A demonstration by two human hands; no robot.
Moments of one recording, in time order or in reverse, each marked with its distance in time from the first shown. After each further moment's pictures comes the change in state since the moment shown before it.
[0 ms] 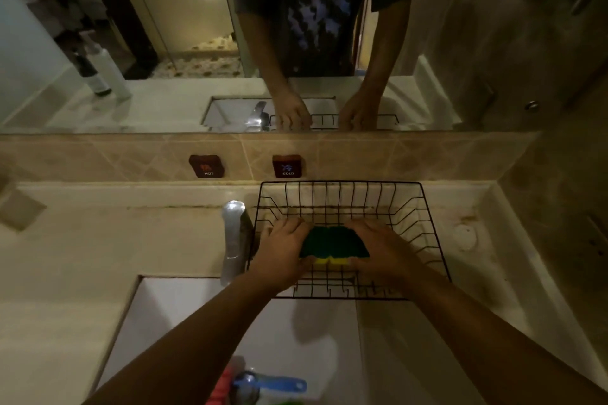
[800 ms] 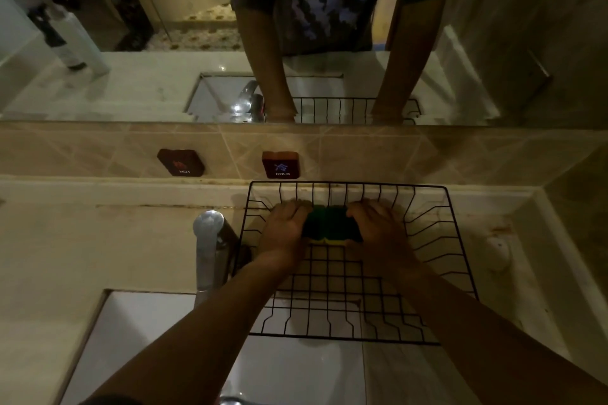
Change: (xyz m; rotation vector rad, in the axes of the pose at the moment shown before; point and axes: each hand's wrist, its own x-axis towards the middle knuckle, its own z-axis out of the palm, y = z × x) left_hand 0.086 -0.032 0.053 -0.025 0.090 -0.111; right_hand 0.076 0.042 0.031 -0.149 0.125 -0.021
